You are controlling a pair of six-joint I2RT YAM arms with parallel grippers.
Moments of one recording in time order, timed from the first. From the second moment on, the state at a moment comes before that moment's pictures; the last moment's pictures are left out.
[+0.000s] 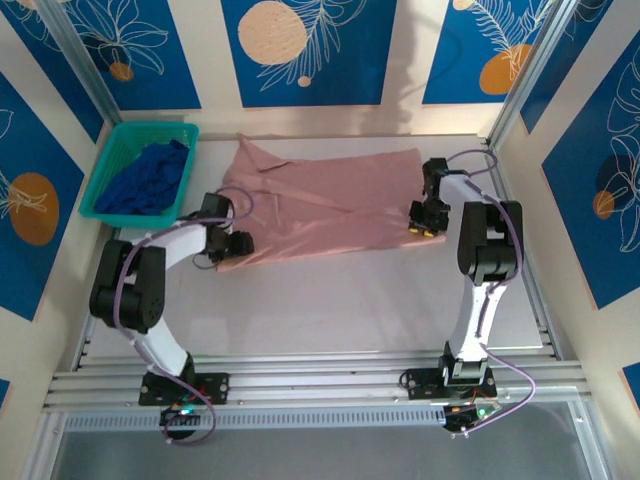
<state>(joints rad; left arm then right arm) -0.20 1.68 0.93 -0.43 0.12 -0.38 0.01 2.02 1.43 -0.88 -0.02 0.33</state>
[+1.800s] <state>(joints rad) -0.07 1.85 1.12 -0.41 0.11 -0.36 0.63 2.29 1.73 -0.40 -0.38 0.56</state>
